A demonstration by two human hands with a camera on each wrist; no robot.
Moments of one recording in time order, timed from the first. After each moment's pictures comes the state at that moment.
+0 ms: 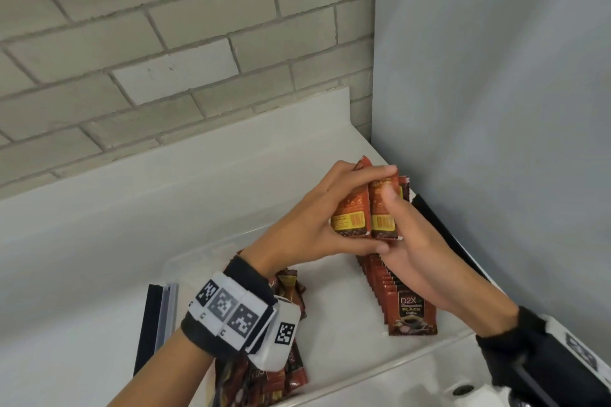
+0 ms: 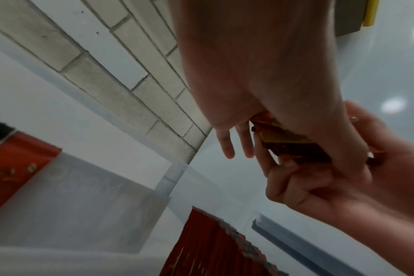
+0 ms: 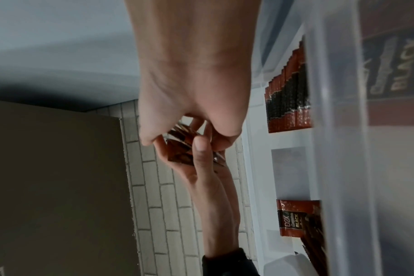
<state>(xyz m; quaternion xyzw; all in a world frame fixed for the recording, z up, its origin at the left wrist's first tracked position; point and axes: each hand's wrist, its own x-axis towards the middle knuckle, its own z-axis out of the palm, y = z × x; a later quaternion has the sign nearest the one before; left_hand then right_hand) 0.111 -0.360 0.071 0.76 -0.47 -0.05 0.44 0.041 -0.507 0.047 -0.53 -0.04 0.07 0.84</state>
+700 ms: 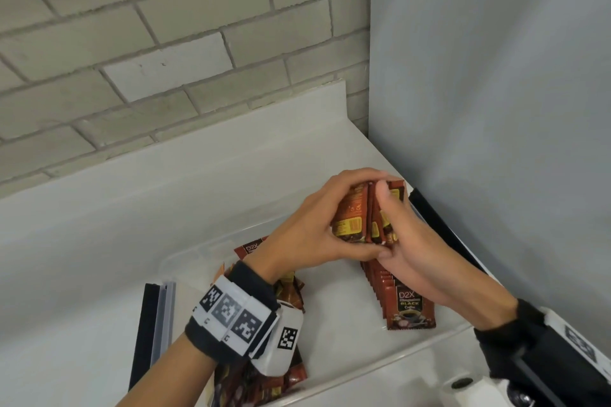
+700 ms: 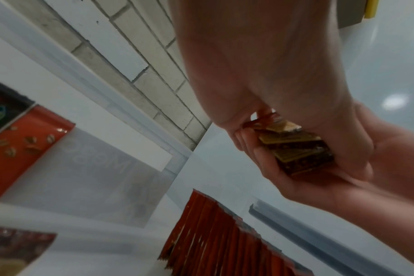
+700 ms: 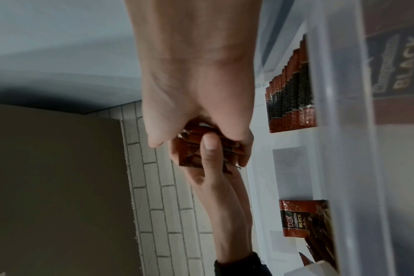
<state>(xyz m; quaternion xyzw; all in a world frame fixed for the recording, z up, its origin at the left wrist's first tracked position) 0.103 -0.361 0.062 0.76 -0.43 -0.09 0.47 0.039 -0.509 0.048 -0.53 -0.02 0.11 0.84</state>
